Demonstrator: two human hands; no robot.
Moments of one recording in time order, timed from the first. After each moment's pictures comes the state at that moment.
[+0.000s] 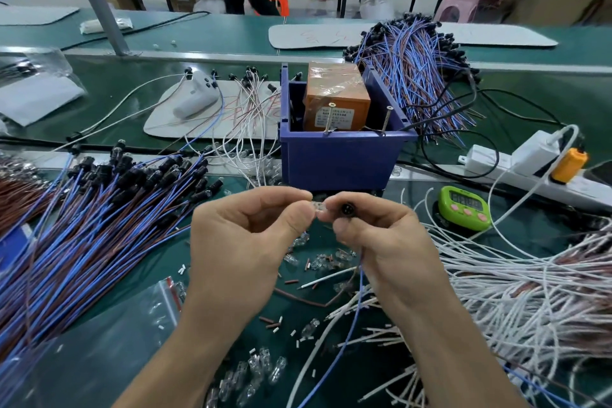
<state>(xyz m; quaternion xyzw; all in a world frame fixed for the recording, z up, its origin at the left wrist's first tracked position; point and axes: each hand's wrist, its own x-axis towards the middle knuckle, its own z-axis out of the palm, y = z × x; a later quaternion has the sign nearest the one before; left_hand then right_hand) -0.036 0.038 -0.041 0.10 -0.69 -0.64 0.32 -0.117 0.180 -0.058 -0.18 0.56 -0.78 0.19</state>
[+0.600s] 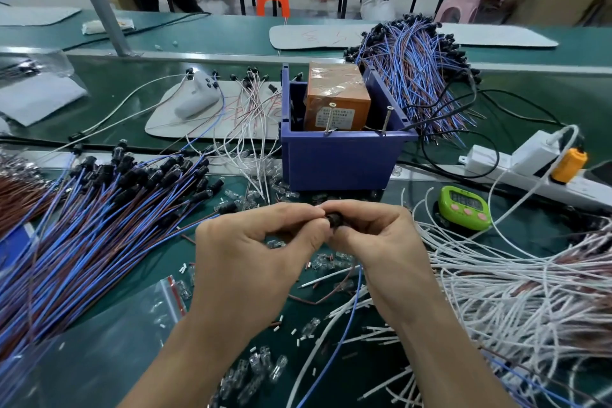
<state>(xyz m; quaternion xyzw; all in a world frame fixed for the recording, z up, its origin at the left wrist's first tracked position) -0.030 0.044 -0.039 0.06 -0.79 -0.49 0.36 -0.111 0.176 -0.060 -0.21 0.61 -0.75 0.16</state>
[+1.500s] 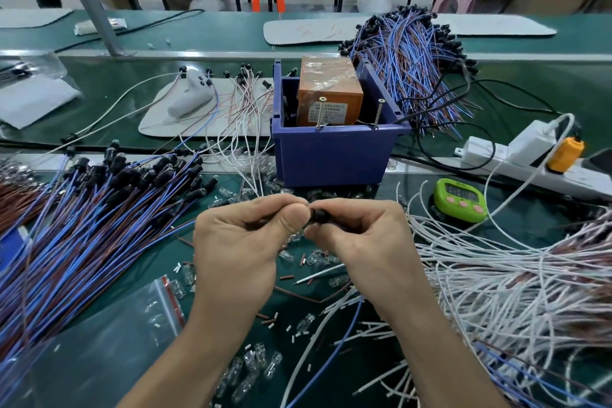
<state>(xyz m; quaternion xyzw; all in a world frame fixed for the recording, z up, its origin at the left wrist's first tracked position) -0.041 0.045 -0.051 0.11 -0.64 -0.69 0.31 -0.110 0.177 -0.062 -0.23 0.72 -0.65 0.09</state>
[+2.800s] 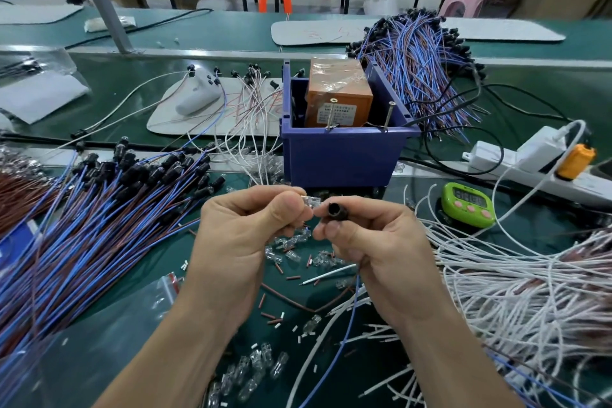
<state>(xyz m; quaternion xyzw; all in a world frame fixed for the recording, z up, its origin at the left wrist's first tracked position) -0.040 0.030 -0.042 0.11 -0.54 -0.81 0.21 -0.108 0.180 -0.056 -0.18 0.56 -0.78 0.22</state>
